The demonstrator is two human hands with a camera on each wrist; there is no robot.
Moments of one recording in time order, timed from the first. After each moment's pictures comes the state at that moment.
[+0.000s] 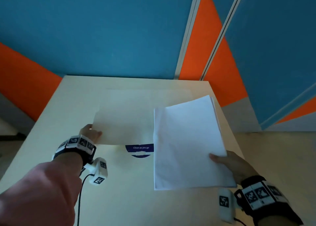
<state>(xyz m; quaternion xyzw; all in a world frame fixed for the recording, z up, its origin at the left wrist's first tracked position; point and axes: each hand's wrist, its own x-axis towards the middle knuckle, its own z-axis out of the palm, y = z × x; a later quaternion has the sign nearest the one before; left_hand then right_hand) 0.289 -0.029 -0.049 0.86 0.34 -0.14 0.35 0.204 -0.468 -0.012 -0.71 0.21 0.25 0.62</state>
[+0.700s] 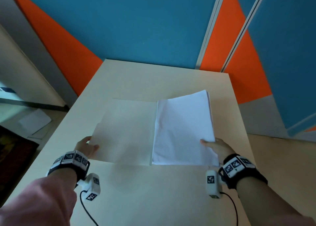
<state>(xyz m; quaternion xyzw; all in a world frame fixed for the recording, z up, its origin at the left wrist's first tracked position) 0.067 -0.009 -0.047 0.83 0.43 -0.12 0.34 0.155 -0.433 -0.023 -0.73 0.21 0.27 0.59</state>
